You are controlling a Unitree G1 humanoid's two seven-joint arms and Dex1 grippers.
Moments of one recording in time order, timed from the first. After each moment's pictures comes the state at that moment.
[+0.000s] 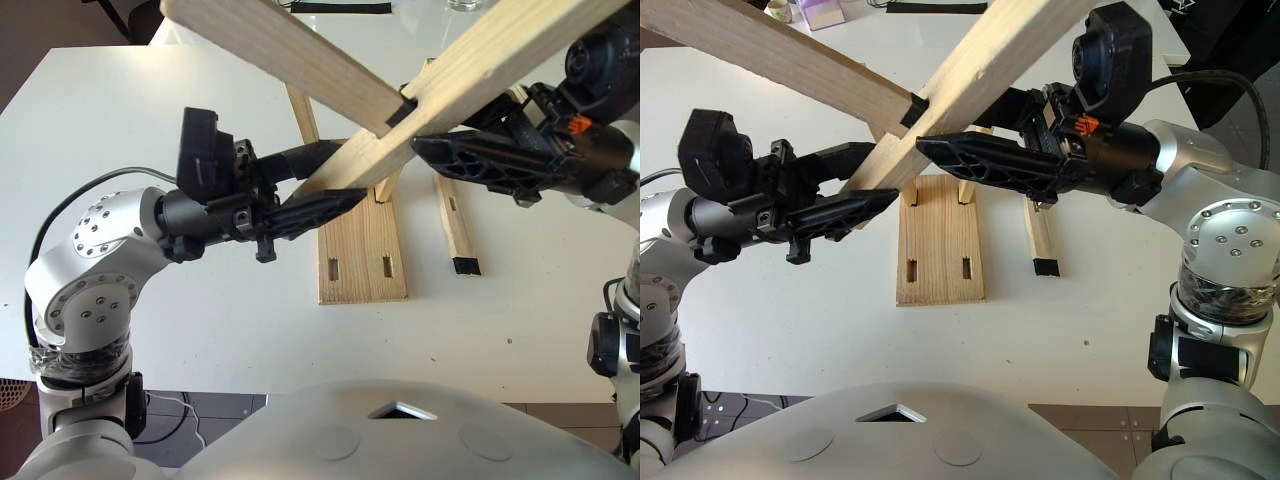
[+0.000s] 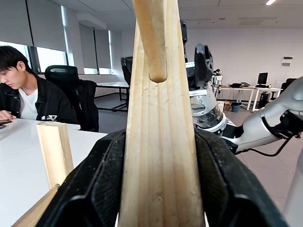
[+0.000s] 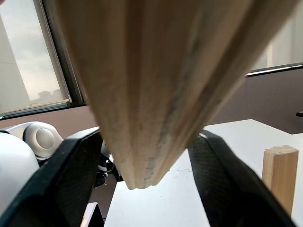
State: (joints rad) left arm -0.17 0.65 0.16 -0.71 -1.17 0.66 -0.76; right arm -0.48 -0.67 -0.16 -0.47 1.45 0.88 0.71
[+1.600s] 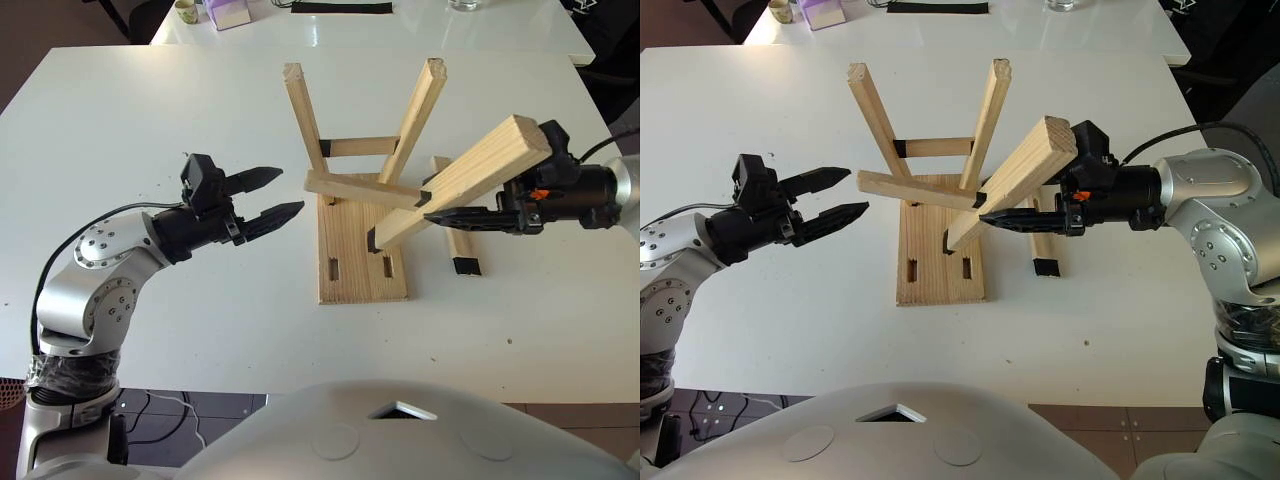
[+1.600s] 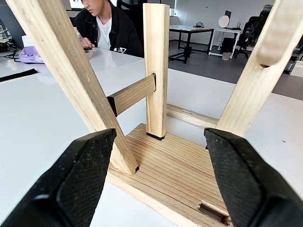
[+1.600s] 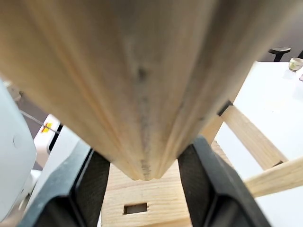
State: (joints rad) left arm 0.02 0.69 0.15 -0.45 -0.74 0.51 -0.85; right arm -0.27 -0.91 -0.04 -0.41 0.76 0.61 1.21
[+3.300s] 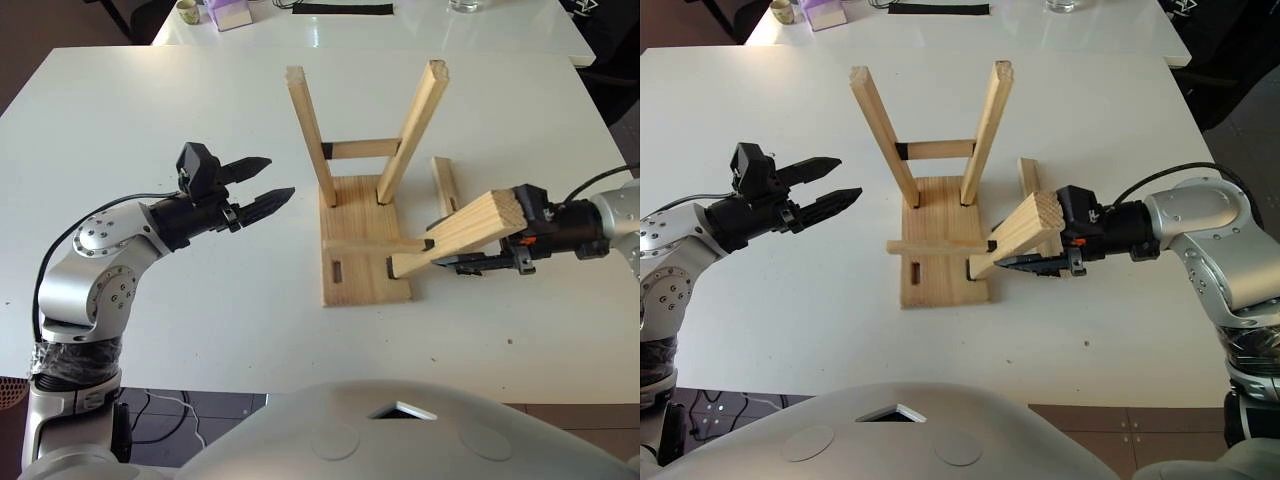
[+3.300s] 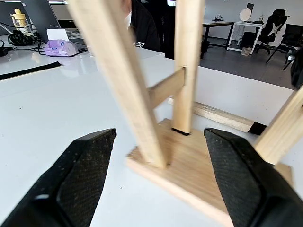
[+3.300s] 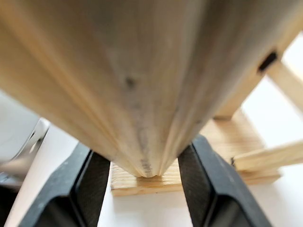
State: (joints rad) left arm -0.02 0.69 0.15 -0.39 -0.69 0.53 -0.81; right arm -0.10 -1.00 0.04 -0.41 0.61 0.43 1.35
